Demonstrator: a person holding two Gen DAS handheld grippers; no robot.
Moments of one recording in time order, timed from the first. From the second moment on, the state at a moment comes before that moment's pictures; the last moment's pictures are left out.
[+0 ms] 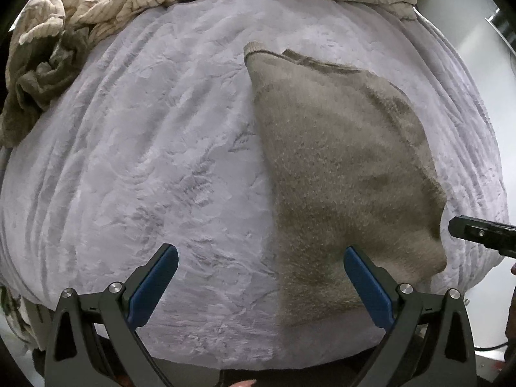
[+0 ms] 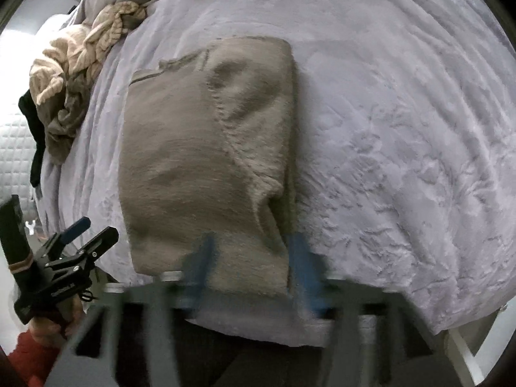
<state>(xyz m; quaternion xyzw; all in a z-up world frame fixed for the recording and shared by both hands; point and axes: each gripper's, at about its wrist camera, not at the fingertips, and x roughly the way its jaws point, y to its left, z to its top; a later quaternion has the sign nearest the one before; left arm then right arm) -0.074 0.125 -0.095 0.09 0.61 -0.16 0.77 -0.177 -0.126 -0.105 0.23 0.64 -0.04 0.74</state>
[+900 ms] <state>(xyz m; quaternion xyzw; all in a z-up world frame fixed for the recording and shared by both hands) -0.054 0.104 -0.041 0.06 0.61 -0.12 0.78 -0.133 -0.104 -0.042 0.14 0.62 -0.09 0.77</state>
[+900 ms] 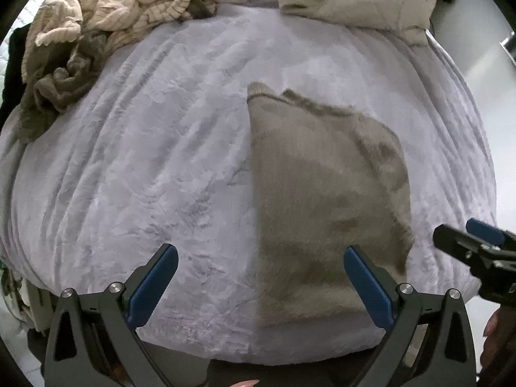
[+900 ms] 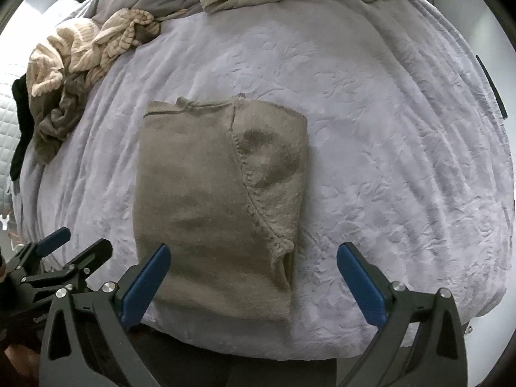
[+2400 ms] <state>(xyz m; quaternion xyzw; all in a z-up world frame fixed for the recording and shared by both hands) -0.048 0.100 -0.032 0.08 0.61 -0.11 0.78 -0.123 -0.105 -0.035 0.13 0.63 -0.11 0.76</state>
